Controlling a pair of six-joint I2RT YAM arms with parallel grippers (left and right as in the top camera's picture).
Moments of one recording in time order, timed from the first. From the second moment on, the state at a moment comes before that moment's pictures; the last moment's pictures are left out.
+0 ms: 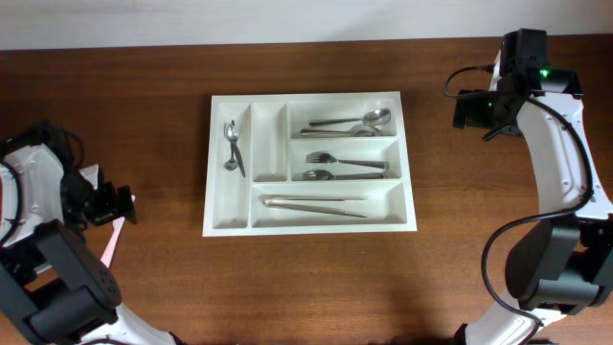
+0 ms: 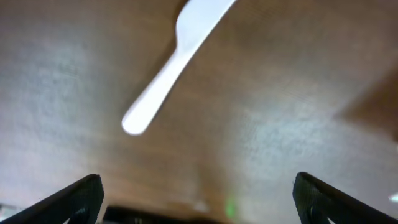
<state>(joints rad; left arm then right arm) 0.49 1.89 1.48 -1.36 -0.06 0.09 -0.14 1.88 1.72 -0.98 0.08 0.15</state>
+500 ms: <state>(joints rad) 0.57 1.88 1.30 -1.17 -0.15 0.15 -0.14 1.88 1.72 -0.98 0.08 0.15</state>
